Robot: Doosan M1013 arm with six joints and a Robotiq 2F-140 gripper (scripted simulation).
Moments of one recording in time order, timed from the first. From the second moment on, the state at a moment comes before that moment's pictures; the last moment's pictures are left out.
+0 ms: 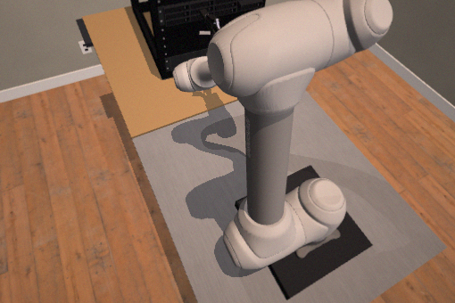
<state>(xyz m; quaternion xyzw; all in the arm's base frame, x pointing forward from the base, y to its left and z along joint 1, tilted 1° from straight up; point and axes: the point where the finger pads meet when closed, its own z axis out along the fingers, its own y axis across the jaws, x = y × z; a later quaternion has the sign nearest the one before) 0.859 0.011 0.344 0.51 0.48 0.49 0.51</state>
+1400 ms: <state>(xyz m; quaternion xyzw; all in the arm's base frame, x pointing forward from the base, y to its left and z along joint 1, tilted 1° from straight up) 0.815 0.014 0.344 0.51 0.48 0.49 0.51</state>
